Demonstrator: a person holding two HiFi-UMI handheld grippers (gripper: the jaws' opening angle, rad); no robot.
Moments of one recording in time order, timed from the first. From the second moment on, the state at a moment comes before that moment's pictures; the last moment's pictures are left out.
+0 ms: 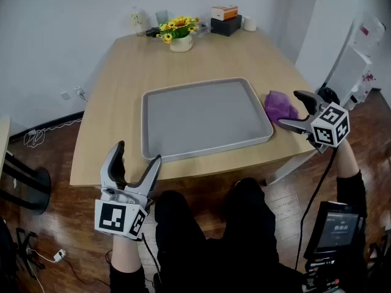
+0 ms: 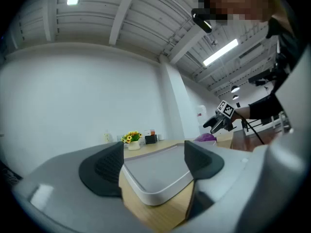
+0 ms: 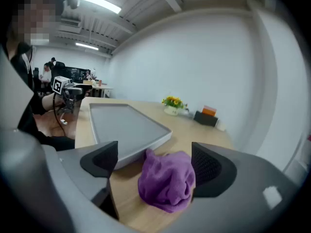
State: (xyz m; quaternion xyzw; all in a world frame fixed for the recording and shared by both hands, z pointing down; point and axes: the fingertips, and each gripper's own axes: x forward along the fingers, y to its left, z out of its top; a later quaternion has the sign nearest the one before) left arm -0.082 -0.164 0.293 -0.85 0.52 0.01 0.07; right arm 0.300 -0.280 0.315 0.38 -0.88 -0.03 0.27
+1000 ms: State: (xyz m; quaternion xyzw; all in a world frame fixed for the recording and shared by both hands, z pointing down) left arm -0.075 -0.177 0.350 -0.87 0.47 -0.18 0.03; right arm 0.185 -0.311 0.341 0.27 -0.87 -0.10 0.40
